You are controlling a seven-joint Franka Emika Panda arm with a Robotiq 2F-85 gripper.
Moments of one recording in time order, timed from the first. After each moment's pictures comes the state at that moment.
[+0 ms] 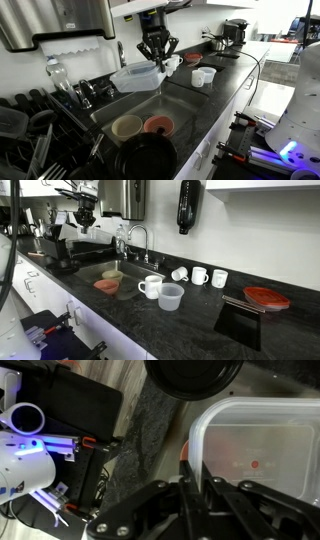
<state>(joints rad) 0.31 -0.09 0.22 -2.02 0.15 1.79 1.69</state>
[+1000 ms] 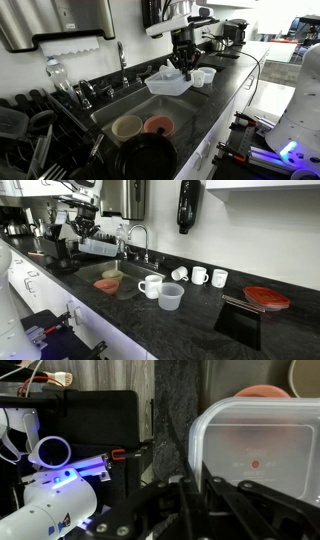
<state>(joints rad) 0.21 -0.30 0.21 -2.34 0.23 1.87 1.88</state>
